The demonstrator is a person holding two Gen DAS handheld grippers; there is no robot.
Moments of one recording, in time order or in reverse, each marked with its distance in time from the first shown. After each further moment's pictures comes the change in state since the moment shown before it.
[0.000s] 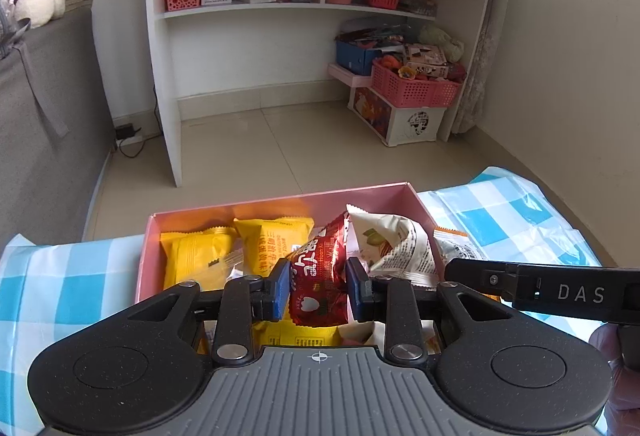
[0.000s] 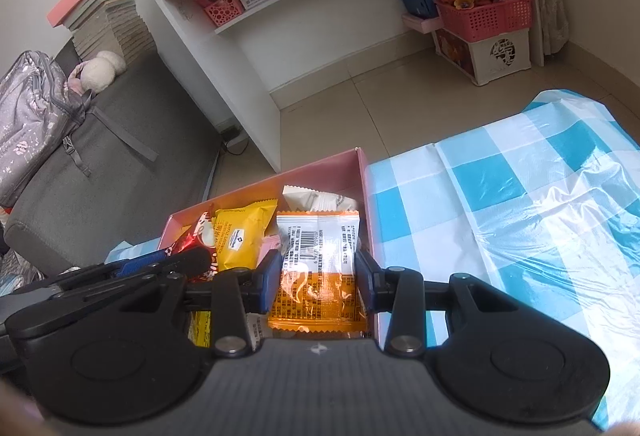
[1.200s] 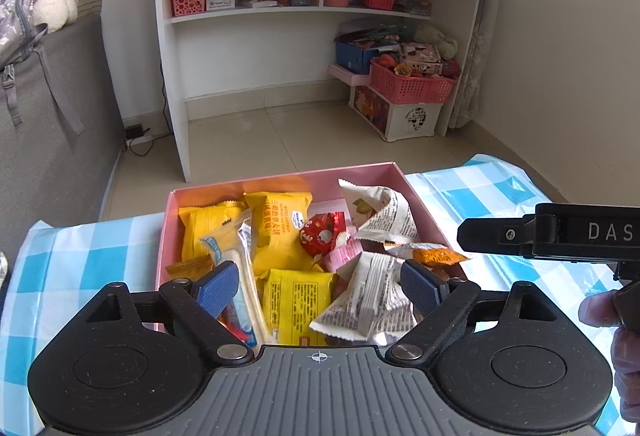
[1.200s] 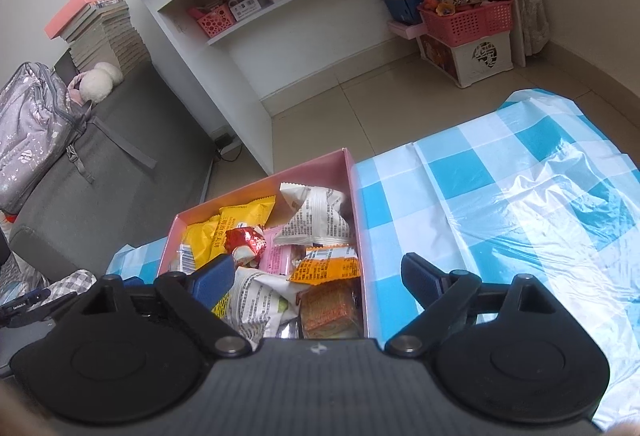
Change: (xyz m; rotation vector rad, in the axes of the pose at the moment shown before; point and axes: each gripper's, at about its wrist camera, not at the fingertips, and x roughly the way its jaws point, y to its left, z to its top) left arm -0.054 -0.006 -0.027 0.010 -0.003 0.024; right arm -0.038 0.004 -0.010 0.020 -0.016 -0.041
